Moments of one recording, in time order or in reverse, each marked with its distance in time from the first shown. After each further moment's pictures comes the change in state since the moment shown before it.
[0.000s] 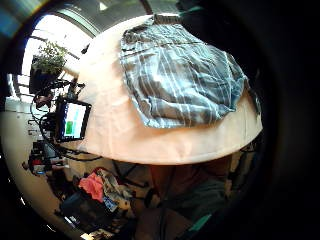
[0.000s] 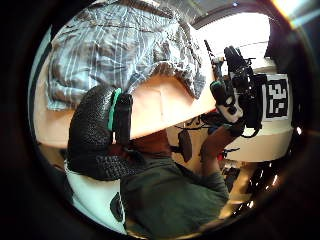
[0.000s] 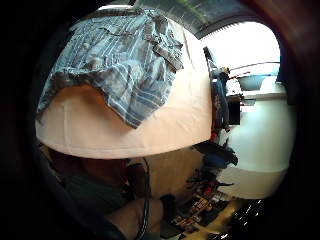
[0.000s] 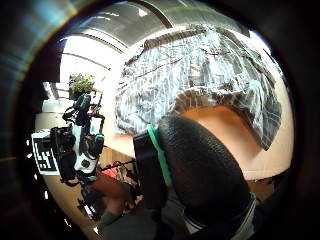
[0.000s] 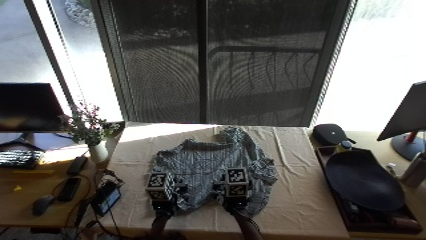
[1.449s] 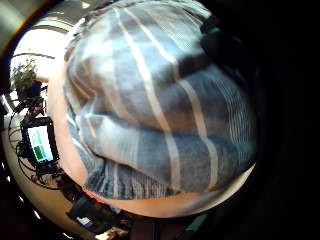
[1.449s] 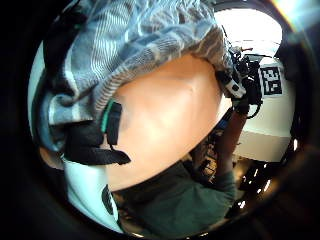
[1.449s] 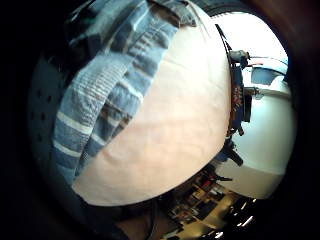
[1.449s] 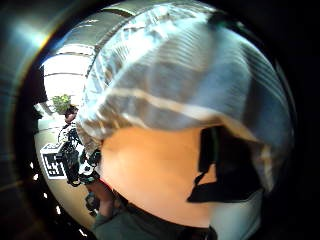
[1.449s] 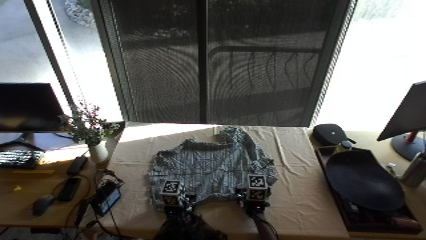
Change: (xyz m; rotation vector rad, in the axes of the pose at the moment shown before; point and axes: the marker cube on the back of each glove) left arm 0.022 -0.015 0.125 -0.185 0.015 0.044; right arm 0.103 -0.058 0.128 -0.063 -0.010 0.073
